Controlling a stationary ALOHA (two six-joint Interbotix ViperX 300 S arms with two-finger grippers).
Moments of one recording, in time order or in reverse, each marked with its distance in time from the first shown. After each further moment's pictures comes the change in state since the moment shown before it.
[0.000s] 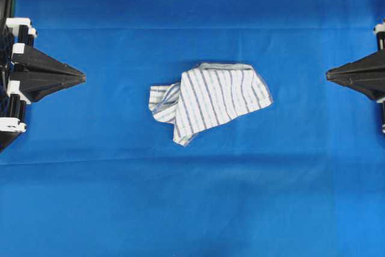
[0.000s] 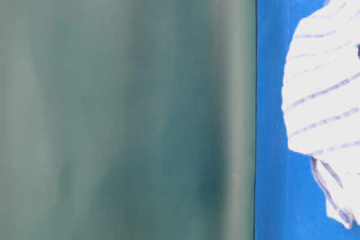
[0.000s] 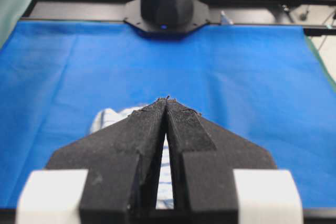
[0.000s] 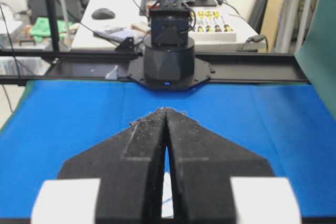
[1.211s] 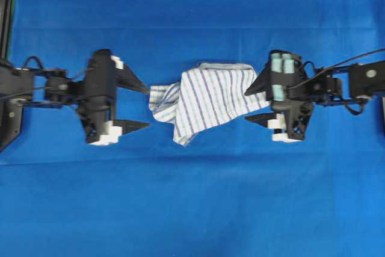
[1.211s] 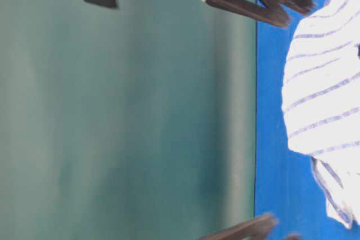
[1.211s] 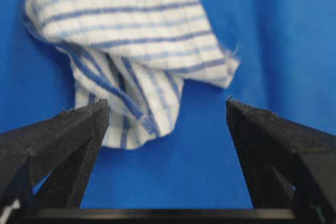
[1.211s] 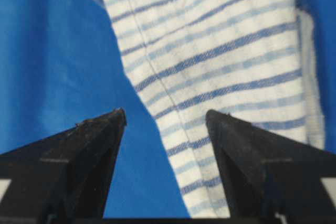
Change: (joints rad) left arm -0.002 0.759 -0.150 -0.023 0.005 0.005; right arm -0.028 0.847 -0.296 0.002 0.287 0.008
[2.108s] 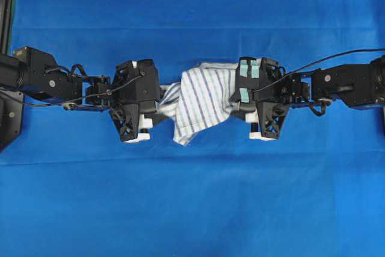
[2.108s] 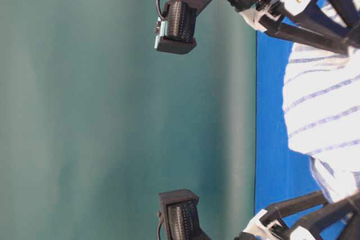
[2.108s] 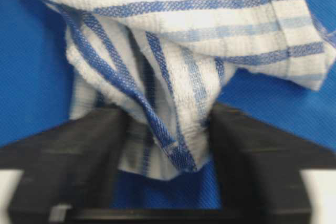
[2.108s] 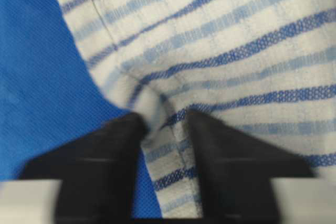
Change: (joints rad) left arm 0.035 0.330 -0.121 0.000 -0.020 -0.003; right arm -0.031 0.244 -0.077 0.002 -0.091 0.000
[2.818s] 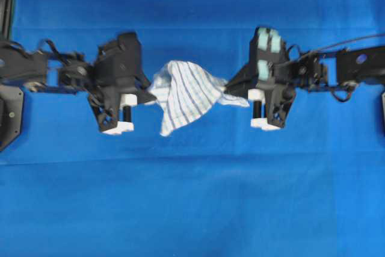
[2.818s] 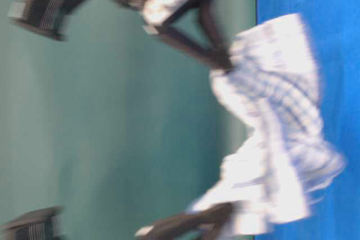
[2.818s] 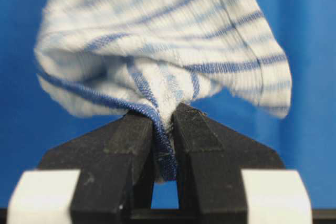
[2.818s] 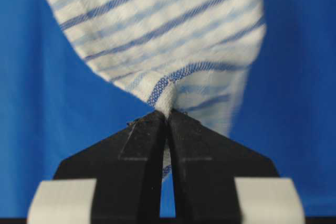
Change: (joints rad) left arm 0.015 -0.430 -0.084 -0.002 0.396 -0.012; right arm -0.011 -0.305 -0.092 0.002 0.183 0.031
